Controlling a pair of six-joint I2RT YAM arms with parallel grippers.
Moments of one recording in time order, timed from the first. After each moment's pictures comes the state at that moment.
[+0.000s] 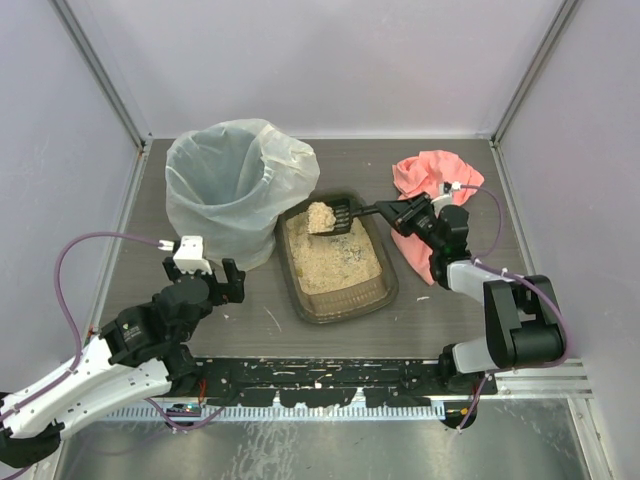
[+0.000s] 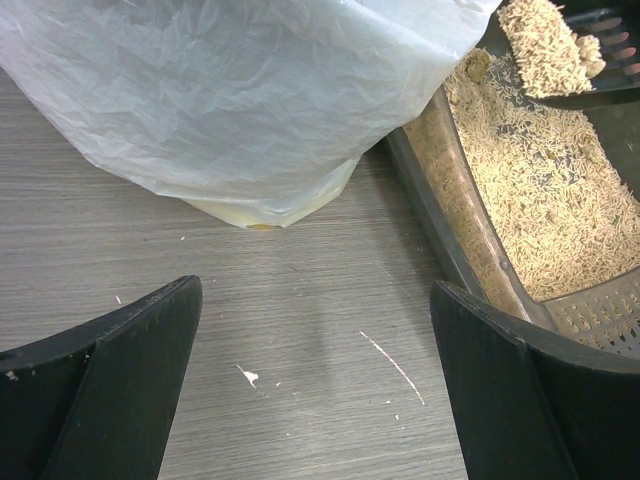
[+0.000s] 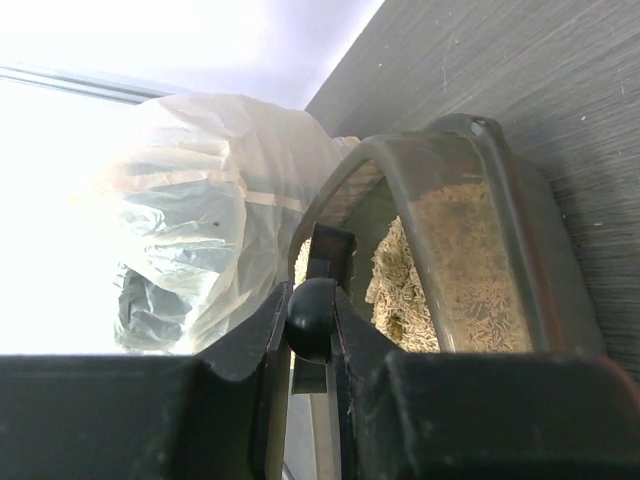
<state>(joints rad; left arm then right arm) -0.97 0.50 0.65 -0.67 -0.72 -0.54 0.11 1.41 0.51 0.79 -0.45 1.19</state>
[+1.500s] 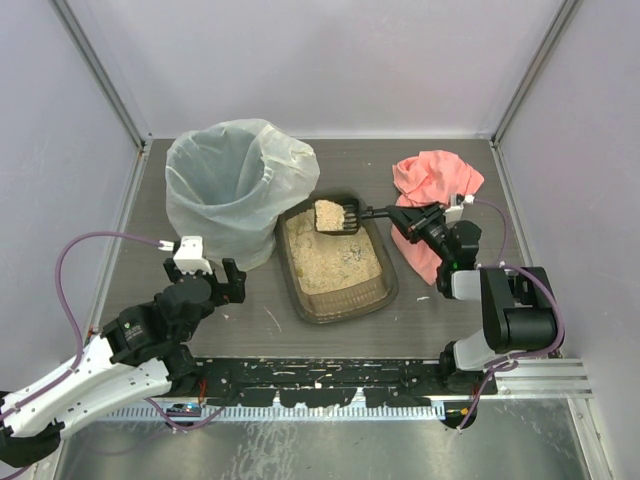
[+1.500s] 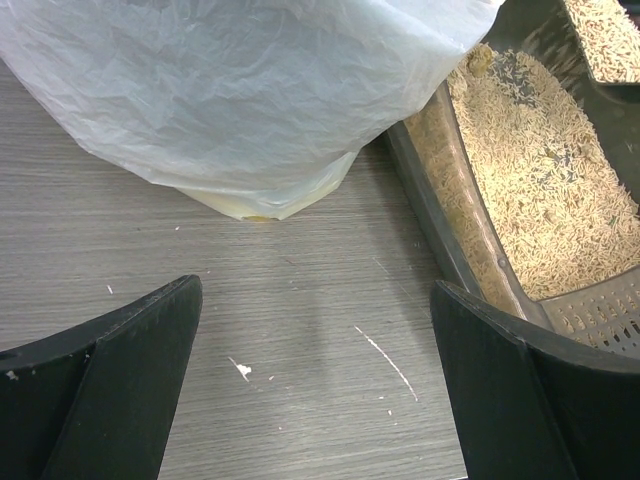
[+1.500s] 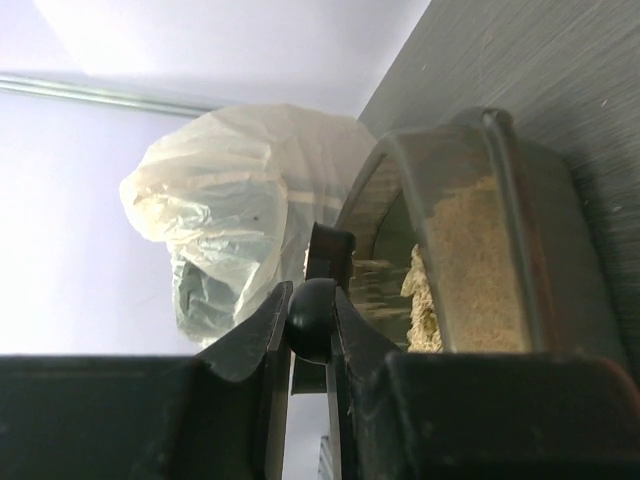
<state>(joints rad) -0.97 0.51 0.65 -0.68 -0.72 -0.58 0.00 1.49 0.38 1.12 -0.57 1.37</state>
